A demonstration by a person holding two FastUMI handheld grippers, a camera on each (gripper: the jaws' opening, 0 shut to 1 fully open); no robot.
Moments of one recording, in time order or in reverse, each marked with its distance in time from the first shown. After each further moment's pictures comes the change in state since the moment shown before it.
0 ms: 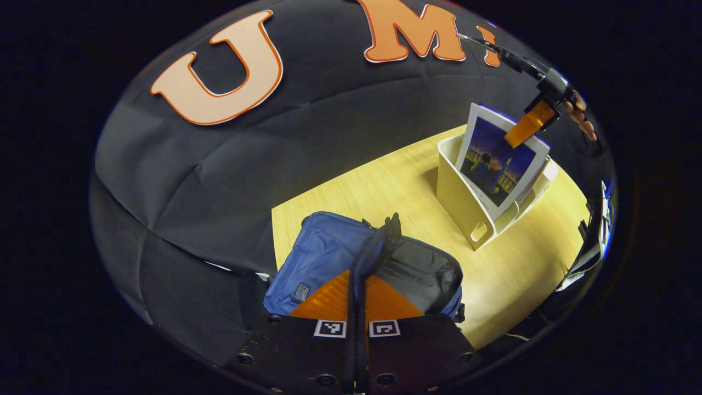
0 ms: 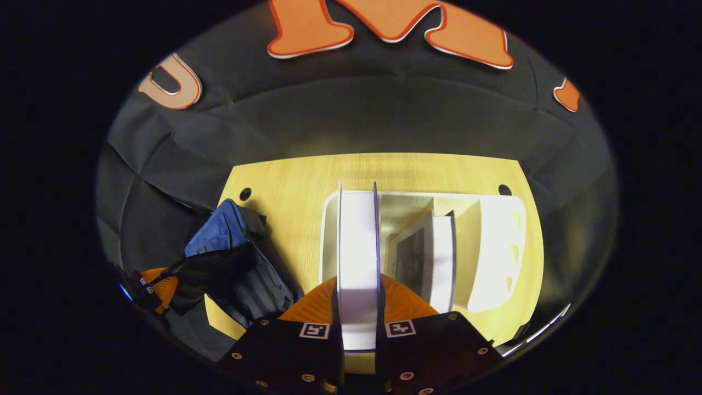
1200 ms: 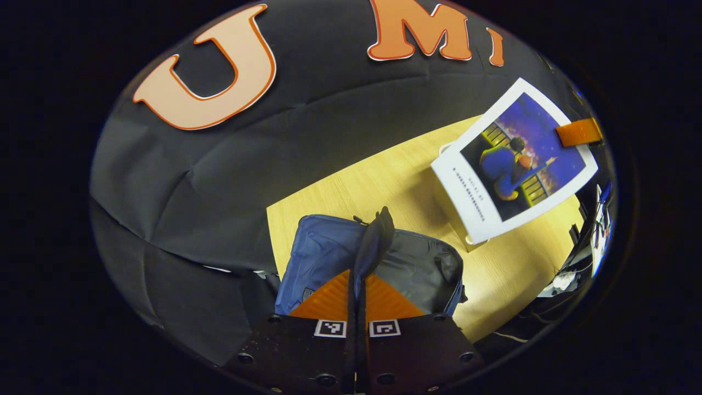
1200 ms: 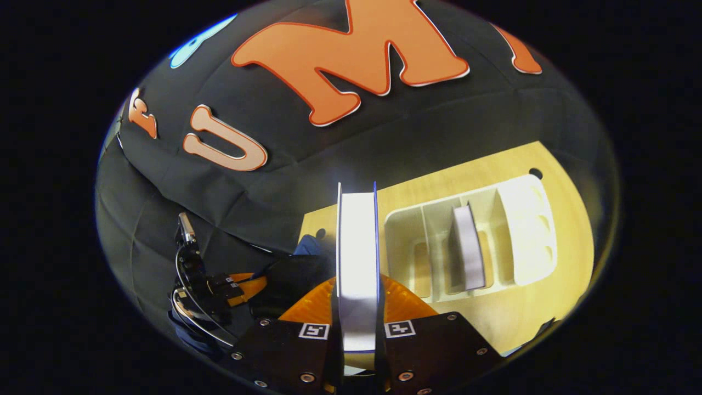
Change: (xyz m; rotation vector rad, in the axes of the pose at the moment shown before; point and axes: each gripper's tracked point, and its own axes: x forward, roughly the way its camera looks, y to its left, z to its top) left arm 0.000 0.012 0.038 0.015 0.087 -0.058; right arm -0.087 0.051 -0.017 0.243 -0.175 0.404
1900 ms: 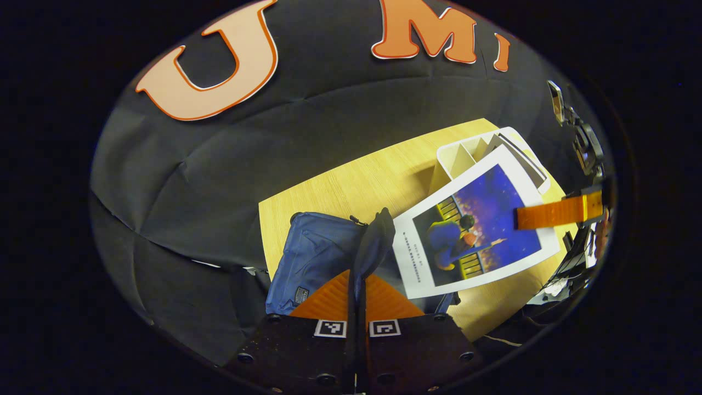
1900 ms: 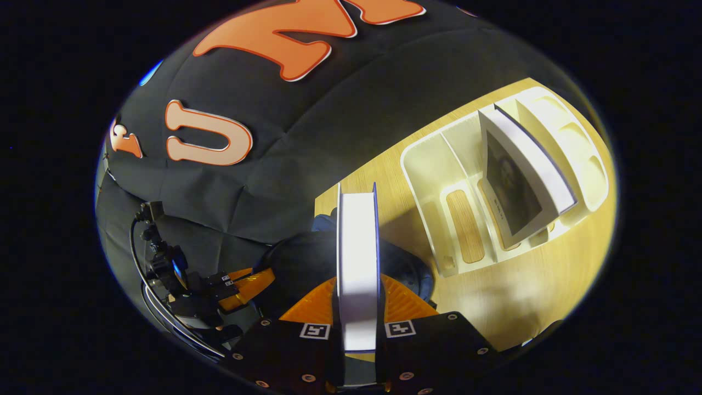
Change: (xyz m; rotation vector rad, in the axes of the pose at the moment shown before) left arm 0.005 -0.004 -0.008 -0.054 0.005 -0.037; right arm 0.079 0.020 -0.083 0.205 0.052 0.061
